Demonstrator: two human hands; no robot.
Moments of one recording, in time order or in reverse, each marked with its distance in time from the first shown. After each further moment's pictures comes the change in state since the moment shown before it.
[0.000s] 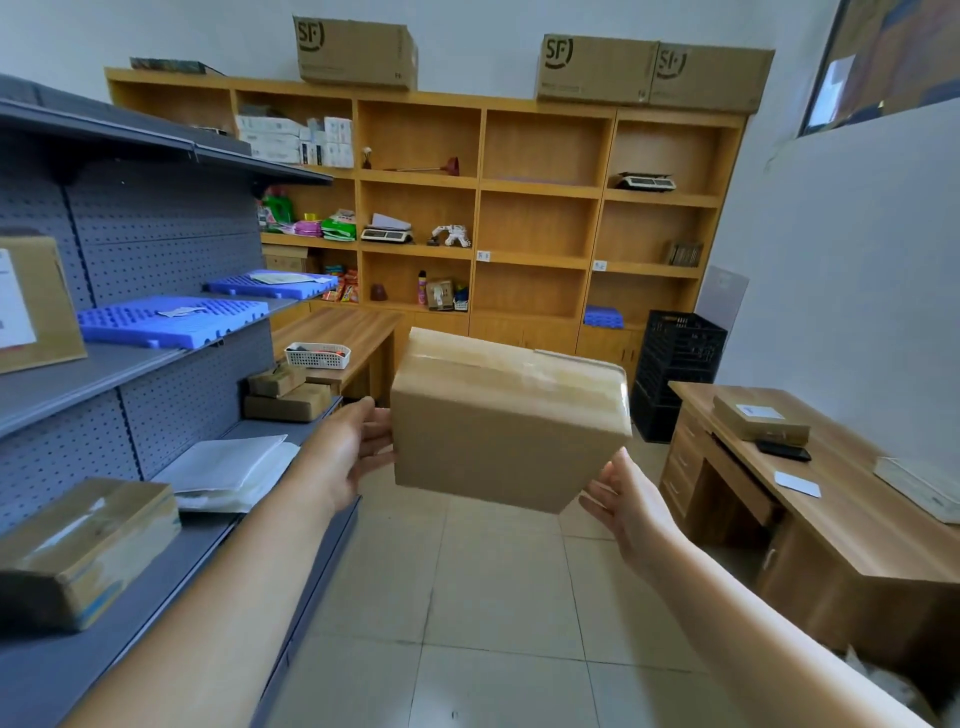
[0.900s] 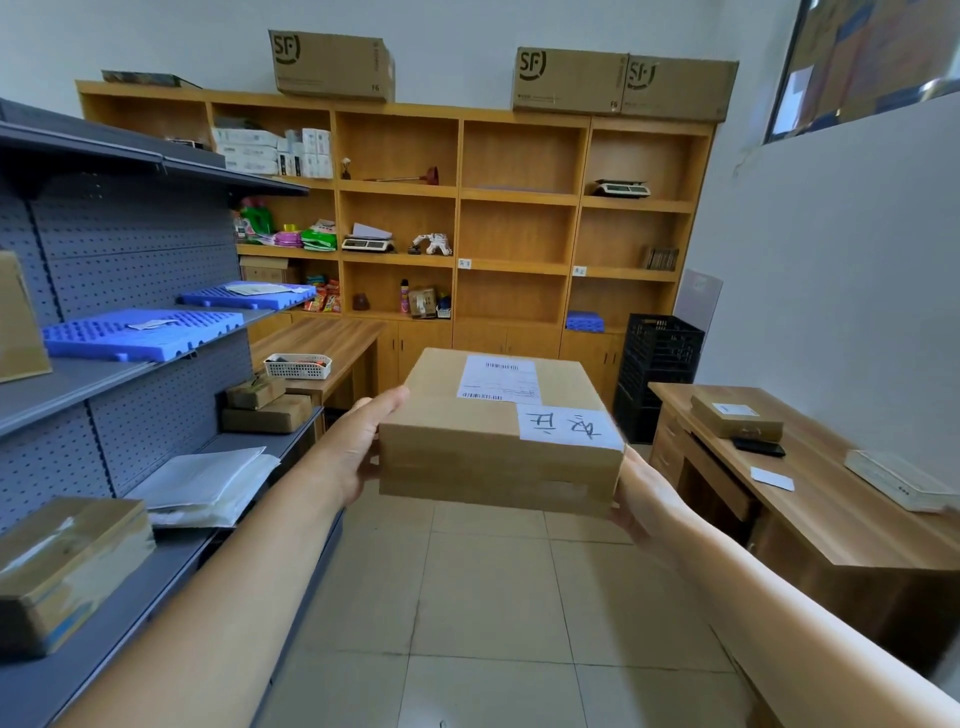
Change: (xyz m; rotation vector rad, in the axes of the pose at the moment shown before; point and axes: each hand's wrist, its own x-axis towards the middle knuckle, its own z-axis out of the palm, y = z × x) left_hand -0.005 0.002 0.037 0.135 -0.186 -0.039; right_hand -0.011 -0.033 -0.038 -0.183 -0.096 -0.009
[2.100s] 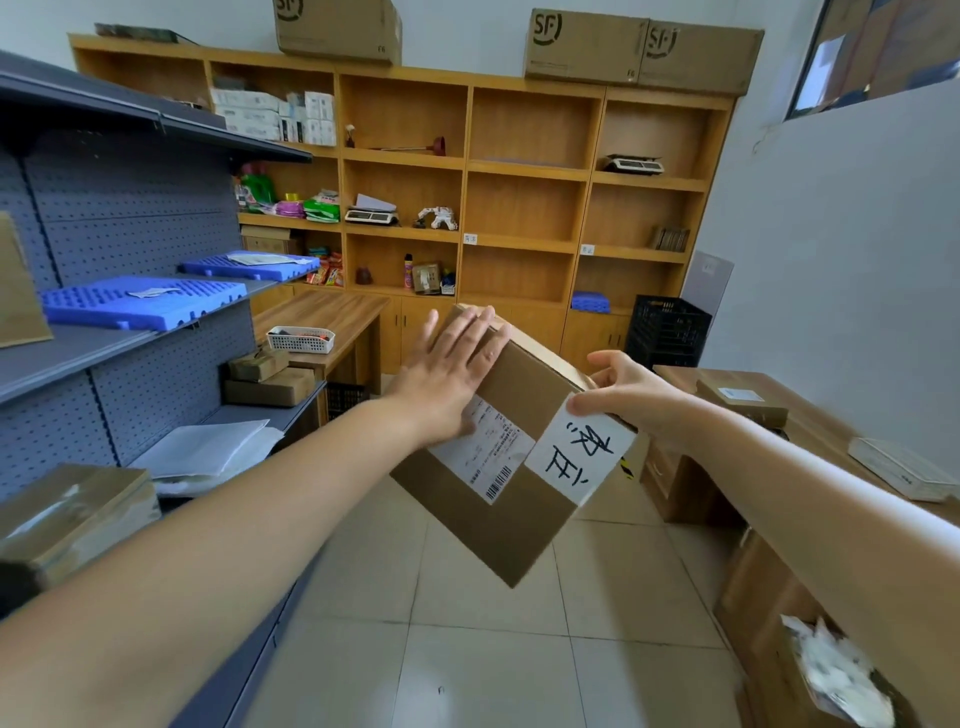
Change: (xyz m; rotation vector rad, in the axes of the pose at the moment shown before) left_hand 0.031 0.016 0.046 1.841 0.071 0.871; right_hand 0.030 -0.077 0.015 -0.565 -0.174 -0.074
